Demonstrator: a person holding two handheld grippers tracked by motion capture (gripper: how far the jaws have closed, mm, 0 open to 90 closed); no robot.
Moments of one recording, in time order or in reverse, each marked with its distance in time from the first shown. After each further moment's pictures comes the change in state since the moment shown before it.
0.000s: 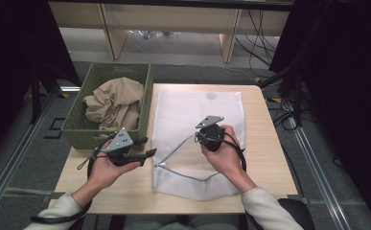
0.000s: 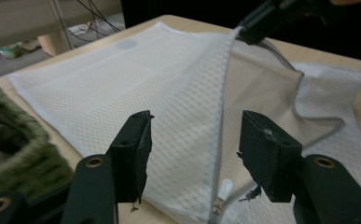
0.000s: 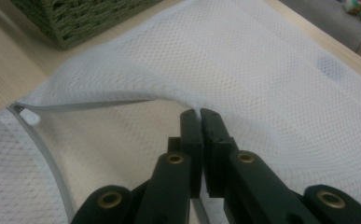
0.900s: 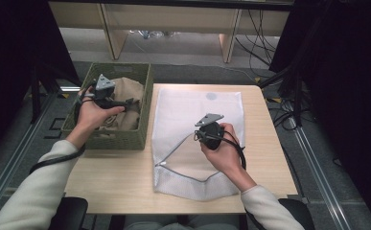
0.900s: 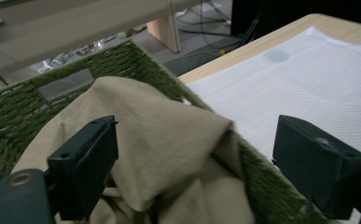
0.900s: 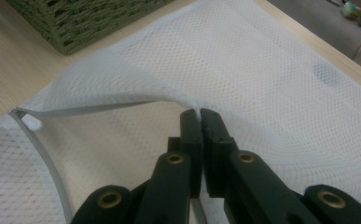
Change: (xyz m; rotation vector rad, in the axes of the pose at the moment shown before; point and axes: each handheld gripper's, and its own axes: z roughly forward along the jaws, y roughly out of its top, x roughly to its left) left arm 0.145 0.072 0.021 0.144 0.373 -0.033; right arm -0.001 0.005 -0.003 0.000 0.004 0.010
